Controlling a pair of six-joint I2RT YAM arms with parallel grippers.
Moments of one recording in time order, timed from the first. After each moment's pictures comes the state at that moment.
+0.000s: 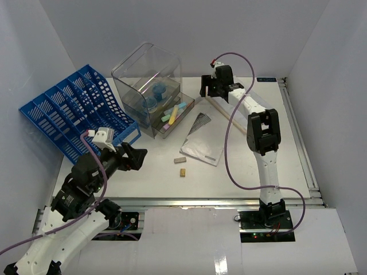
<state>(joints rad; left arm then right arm) -0.60 0.41 0.79 -0.59 -0.14 -0.44 0.34 2.35 2.02 -0.27 -0.09 0.19</state>
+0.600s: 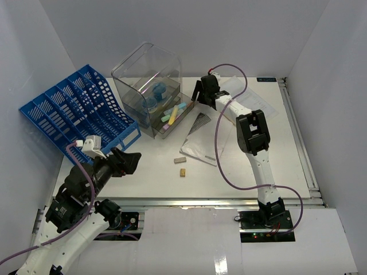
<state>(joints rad) -0.60 0.28 0.77 -0.68 -0.20 -0.62 0.43 2.45 2.03 -0.22 0.16 0.54</state>
